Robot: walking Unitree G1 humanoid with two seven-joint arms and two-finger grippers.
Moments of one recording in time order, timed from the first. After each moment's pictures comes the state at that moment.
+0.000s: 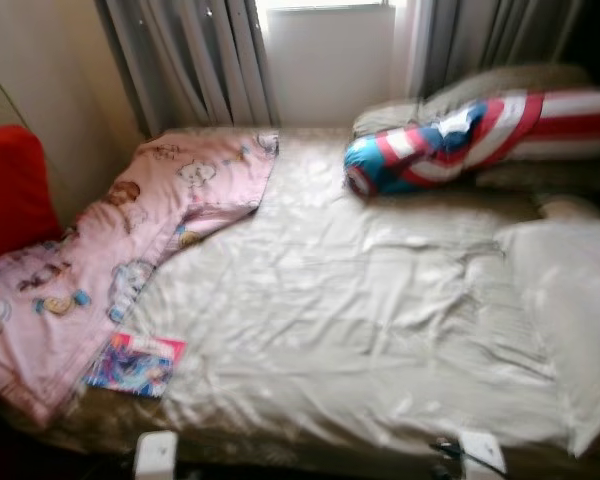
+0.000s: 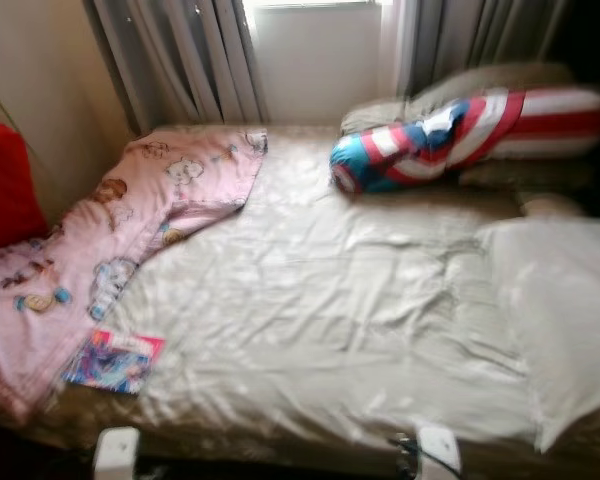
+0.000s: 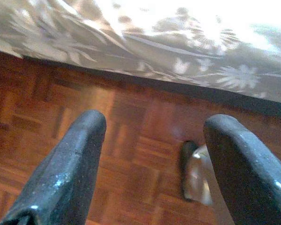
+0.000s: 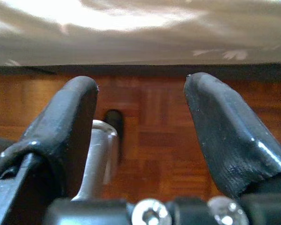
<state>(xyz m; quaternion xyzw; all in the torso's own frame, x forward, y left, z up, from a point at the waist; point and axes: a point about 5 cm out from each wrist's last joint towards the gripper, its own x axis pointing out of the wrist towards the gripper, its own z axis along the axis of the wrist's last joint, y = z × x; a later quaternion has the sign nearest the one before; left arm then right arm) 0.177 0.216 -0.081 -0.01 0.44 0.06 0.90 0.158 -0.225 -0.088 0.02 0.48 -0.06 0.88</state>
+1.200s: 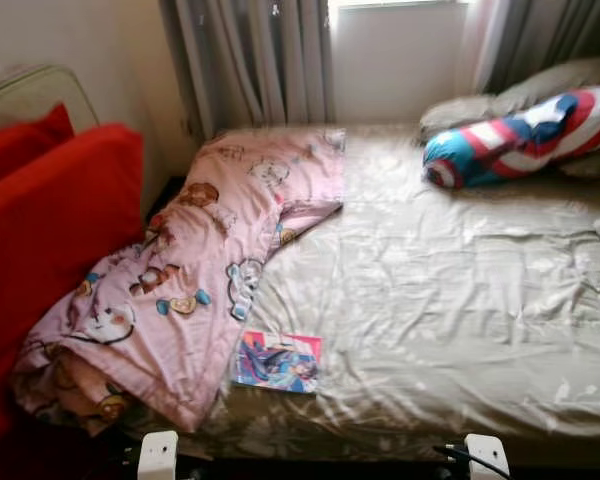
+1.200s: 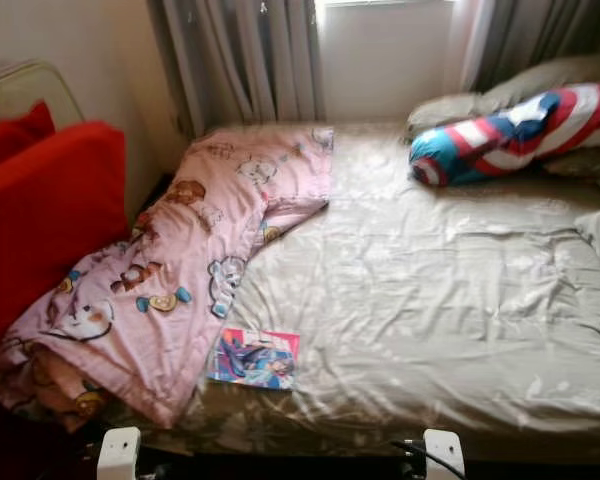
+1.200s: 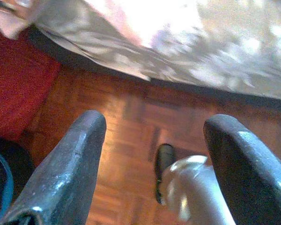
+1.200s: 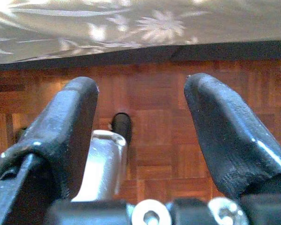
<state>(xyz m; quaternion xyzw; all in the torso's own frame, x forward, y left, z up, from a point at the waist) 0.193 0.220 -0.072 -0.01 0.41 0.07 0.91 0.168 -0.225 -0.084 0.03 0.47 -0.07 0.88</state>
